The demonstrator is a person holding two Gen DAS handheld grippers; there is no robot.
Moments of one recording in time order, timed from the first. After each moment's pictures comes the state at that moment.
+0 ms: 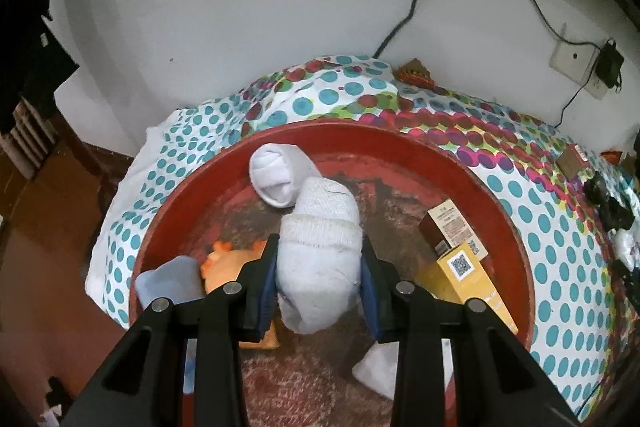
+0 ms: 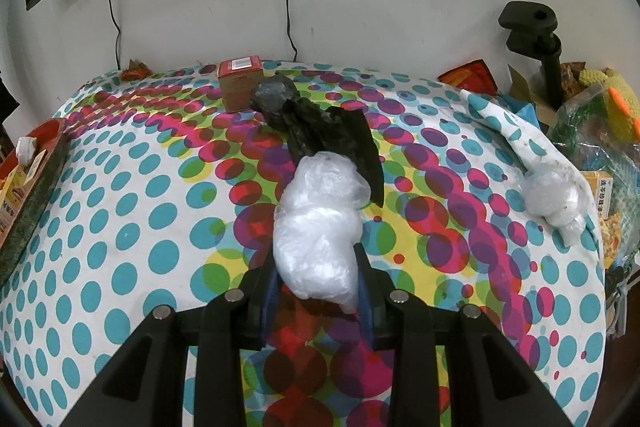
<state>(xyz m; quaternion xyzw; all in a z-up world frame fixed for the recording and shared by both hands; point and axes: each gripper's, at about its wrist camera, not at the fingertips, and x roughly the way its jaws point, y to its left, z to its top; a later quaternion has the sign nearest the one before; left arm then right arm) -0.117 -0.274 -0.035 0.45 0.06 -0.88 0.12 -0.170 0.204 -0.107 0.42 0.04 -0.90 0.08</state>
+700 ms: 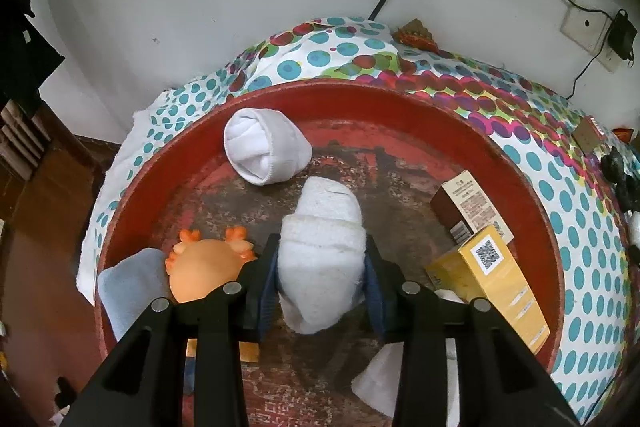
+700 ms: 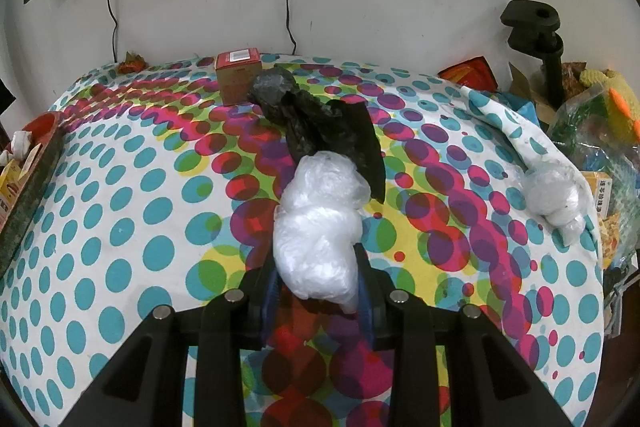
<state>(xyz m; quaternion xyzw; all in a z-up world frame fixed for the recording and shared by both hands) -0.133 -0.272 -0.070 0.49 0.05 -0.86 0.12 -0.173 0.202 -0.108 0.43 0.05 -0.90 0.07</state>
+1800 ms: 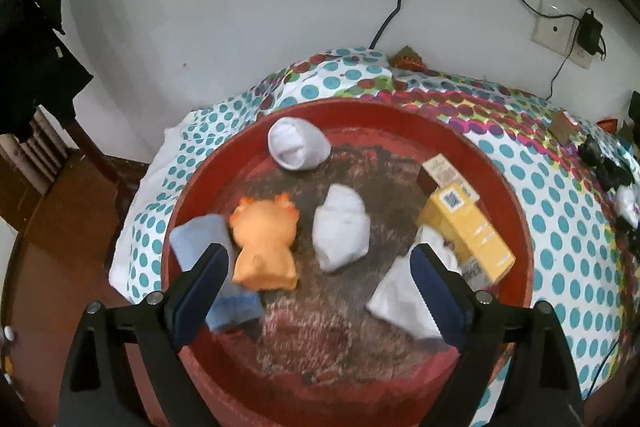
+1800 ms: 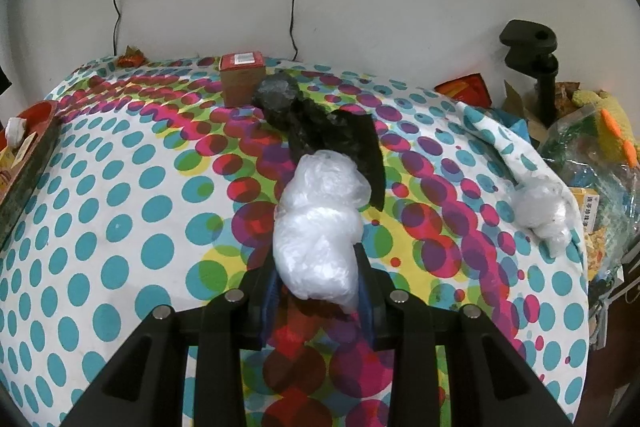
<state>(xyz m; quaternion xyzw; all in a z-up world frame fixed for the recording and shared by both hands) -0.060 -0.260 -0.024 0.45 0.02 -0.88 0.14 -0.166 0.195 -0.104 0.41 0.08 -0.91 0.06</state>
